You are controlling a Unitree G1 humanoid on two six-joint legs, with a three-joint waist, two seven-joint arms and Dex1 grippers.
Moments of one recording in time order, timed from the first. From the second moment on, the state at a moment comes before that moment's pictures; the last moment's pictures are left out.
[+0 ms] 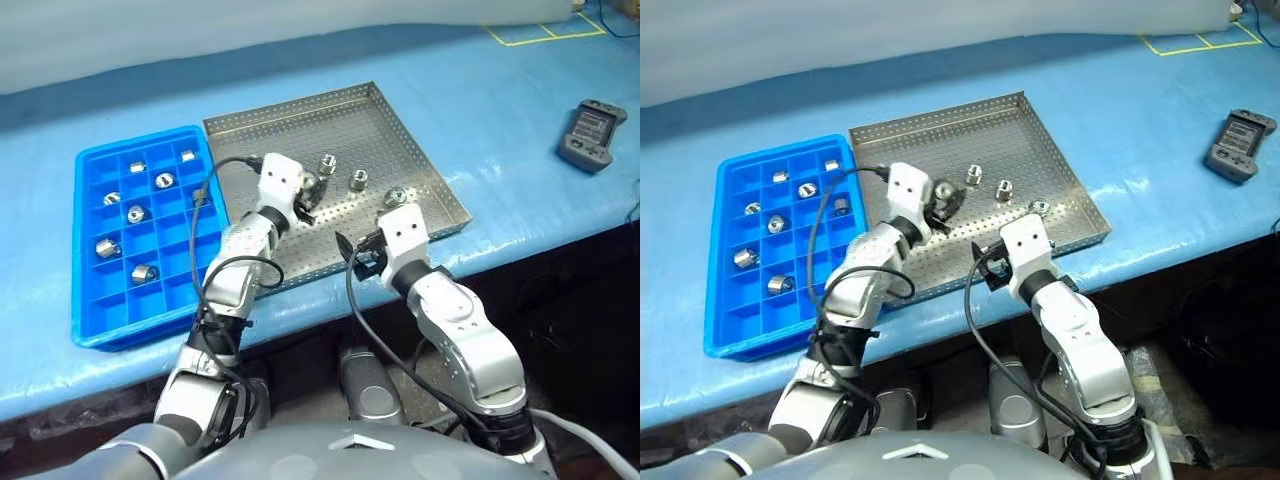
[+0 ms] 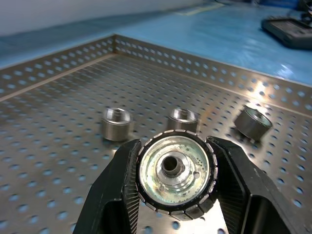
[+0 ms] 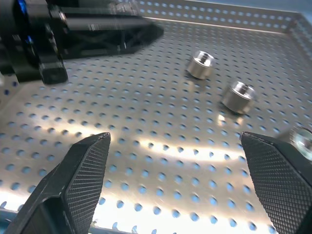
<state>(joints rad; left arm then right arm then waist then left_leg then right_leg) -0.34 0.01 -0.06 -0.13 -0.08 0.44 -0.26 -0.06 -0.19 0.24 -0.59 0.07 0.78 0.19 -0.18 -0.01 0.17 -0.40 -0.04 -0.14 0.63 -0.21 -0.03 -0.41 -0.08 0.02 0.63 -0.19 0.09</state>
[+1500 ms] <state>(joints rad) 0.18 0.05 0.10 -0.73 0.00 0.65 0.00 -0.34 0.04 0.32 -0.17 0.04 0.62 0.18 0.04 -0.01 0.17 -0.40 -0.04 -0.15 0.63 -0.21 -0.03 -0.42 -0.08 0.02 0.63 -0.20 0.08</state>
